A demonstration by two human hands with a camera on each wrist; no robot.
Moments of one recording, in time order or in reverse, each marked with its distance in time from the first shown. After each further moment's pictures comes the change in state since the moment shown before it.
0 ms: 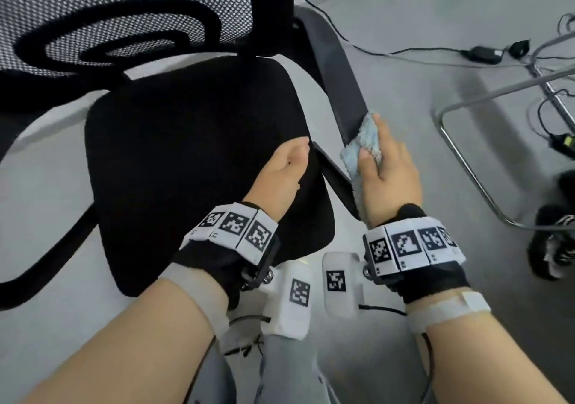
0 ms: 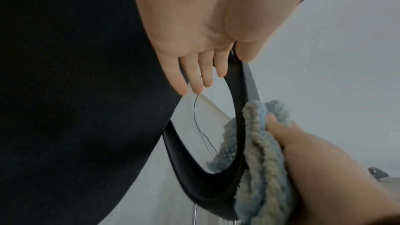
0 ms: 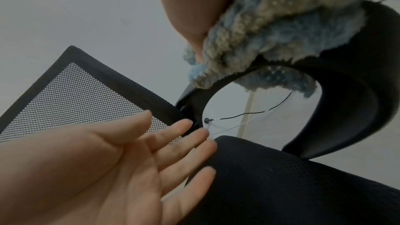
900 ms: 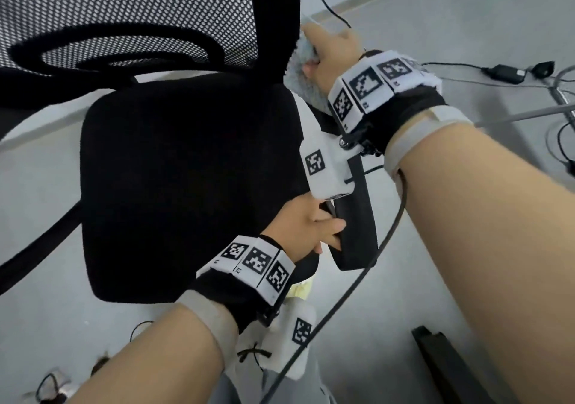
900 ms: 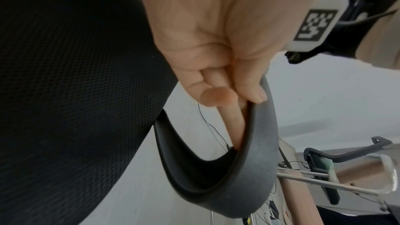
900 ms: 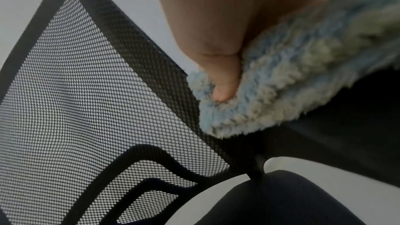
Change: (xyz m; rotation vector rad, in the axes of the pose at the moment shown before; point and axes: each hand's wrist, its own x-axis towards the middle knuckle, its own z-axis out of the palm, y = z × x) left_hand 0.001 -0.016 -0.003 0.143 -0.257 -0.008; right_hand 0.129 -0.130 0.022 -0.371 -0.259 -0.343
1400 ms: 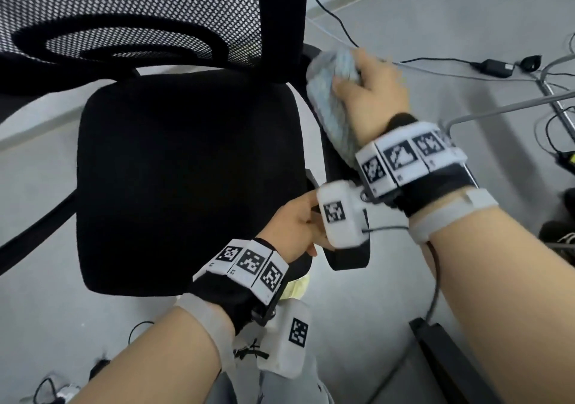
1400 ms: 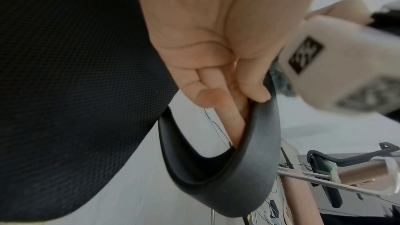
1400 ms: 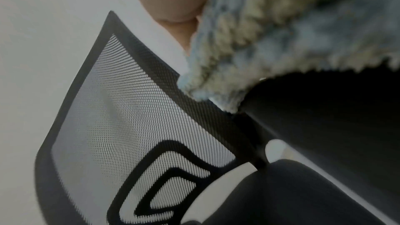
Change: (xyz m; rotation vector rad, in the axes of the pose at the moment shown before) left_hand -0.007 -0.014 0.010 -0.158 -0.006 -0.041; right_hand -0.063 0.031 0.009 0.380 0.269 0.033
